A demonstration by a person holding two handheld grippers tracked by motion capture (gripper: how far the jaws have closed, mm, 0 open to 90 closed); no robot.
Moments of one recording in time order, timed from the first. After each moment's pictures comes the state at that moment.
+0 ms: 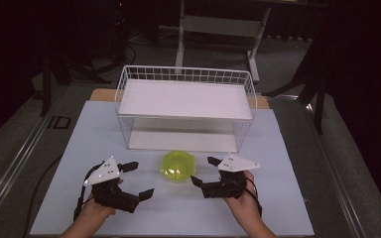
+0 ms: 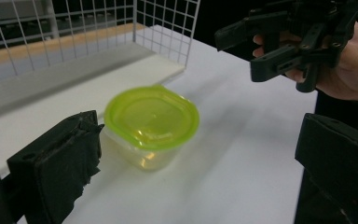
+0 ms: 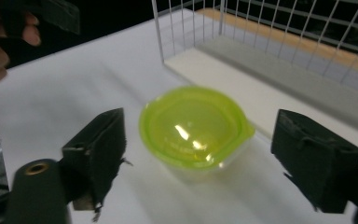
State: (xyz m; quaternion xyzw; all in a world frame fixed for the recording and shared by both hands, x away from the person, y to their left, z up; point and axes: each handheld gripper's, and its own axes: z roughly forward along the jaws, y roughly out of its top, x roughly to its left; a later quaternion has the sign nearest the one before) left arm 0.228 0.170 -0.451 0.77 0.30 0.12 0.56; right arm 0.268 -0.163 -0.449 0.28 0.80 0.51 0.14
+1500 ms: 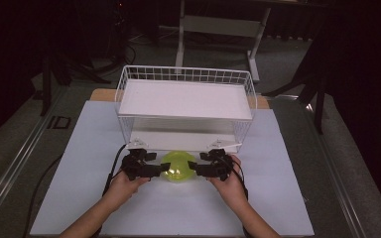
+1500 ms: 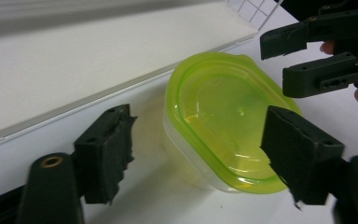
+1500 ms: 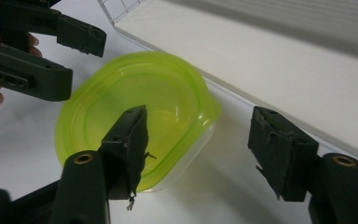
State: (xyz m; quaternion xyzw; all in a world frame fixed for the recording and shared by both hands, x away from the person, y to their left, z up) left arm 0.314 0.133 -0.498 0.77 0.44 0.05 0.46; right arm 0.331 -0.145 -0.488 0.38 0.81 0.43 0.07
